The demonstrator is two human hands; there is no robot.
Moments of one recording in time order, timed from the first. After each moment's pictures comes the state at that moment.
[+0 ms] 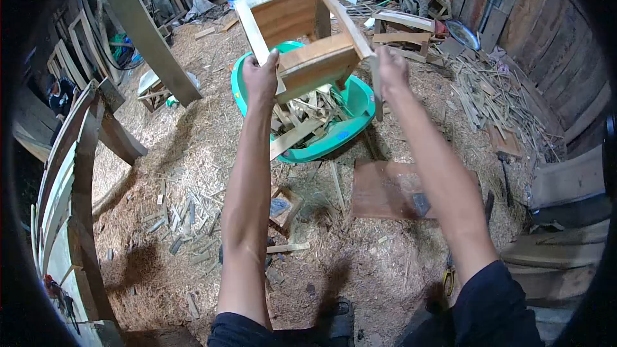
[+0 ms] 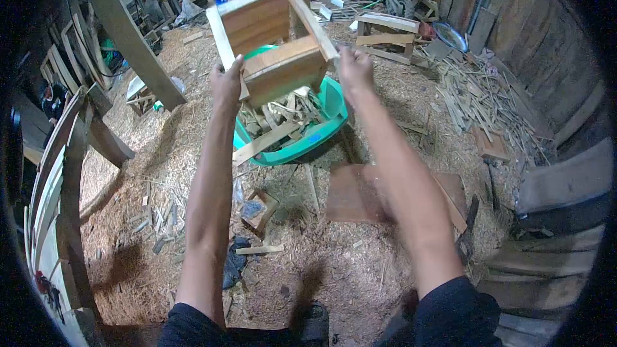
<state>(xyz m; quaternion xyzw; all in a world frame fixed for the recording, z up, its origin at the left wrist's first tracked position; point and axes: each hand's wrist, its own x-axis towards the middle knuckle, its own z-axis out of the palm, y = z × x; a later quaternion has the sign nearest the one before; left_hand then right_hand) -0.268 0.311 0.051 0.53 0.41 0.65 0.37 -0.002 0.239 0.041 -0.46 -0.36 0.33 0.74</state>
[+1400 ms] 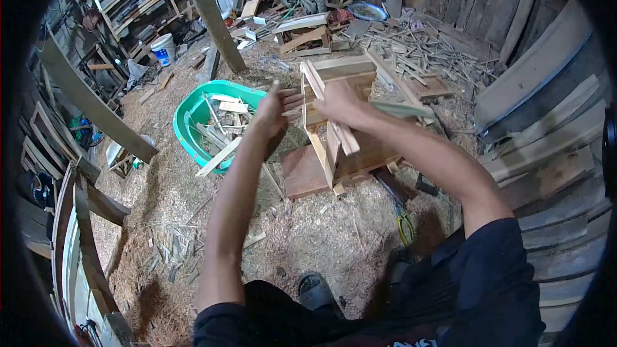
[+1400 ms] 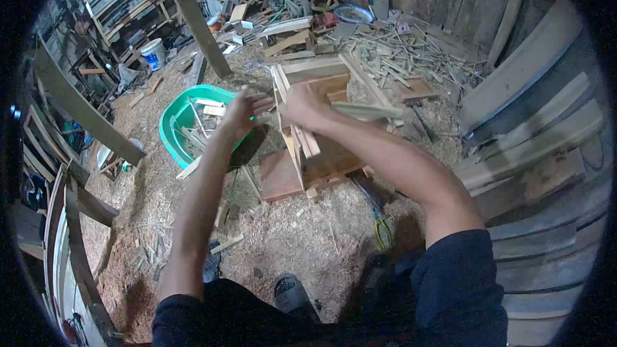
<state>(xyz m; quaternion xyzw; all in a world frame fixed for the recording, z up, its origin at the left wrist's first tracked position) -0.071 0.091 0.089 0.54 0.32 0.22 0.75 0.068 -0.054 0.137 -0.80 -0.53 0.14 0.22</state>
